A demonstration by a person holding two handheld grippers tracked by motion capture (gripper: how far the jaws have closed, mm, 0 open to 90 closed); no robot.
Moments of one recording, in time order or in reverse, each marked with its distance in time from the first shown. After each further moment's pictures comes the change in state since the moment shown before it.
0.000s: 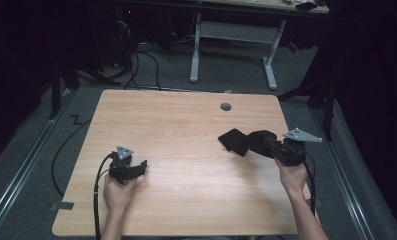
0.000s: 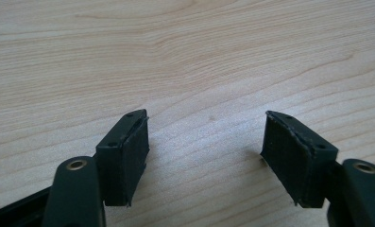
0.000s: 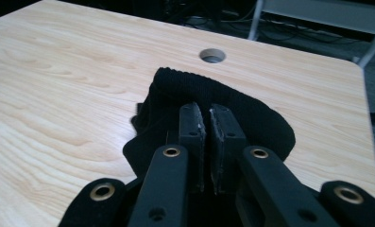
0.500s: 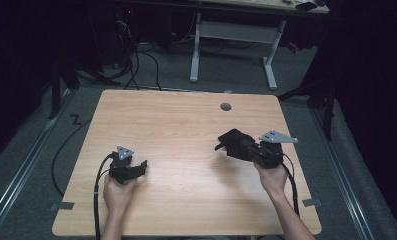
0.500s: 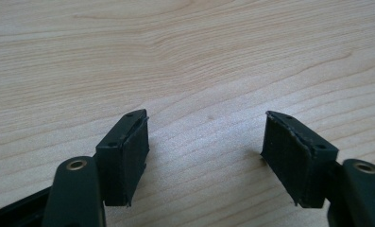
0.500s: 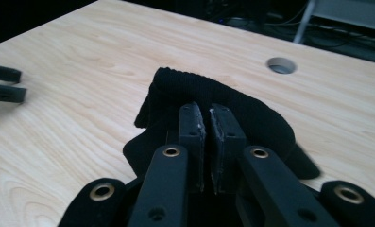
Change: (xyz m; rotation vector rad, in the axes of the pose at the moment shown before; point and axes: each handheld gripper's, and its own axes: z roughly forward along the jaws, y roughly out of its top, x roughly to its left) left arm -0.001 0.000 0.000 0.002 -0.001 0.010; right arm 0.057 0.008 0.021 0.008 0.142 -0.044
